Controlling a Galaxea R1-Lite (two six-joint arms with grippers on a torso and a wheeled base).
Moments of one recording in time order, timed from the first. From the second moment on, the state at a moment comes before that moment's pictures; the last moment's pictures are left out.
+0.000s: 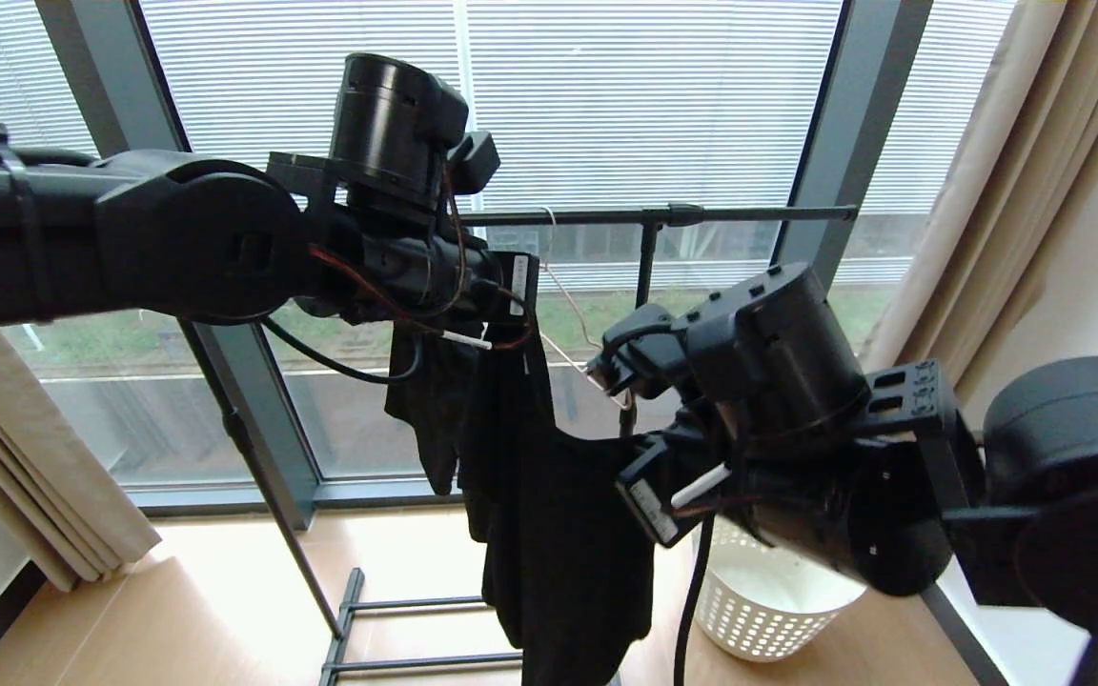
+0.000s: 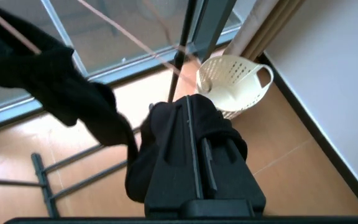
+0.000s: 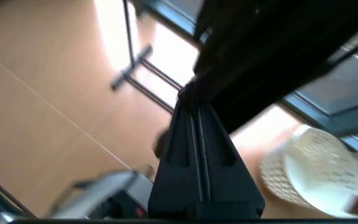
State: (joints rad) left arm -0.60 1.91 -1.67 0.24 0.10 -0.15; right arm 0.89 1.77 -1.21 0.12 -0.51 0.00
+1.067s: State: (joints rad) left arm -0.90 1.71 -1.28 0.33 0.09 -0.12; right arm 0.76 1.97 -1.47 0.03 -0.51 0.24
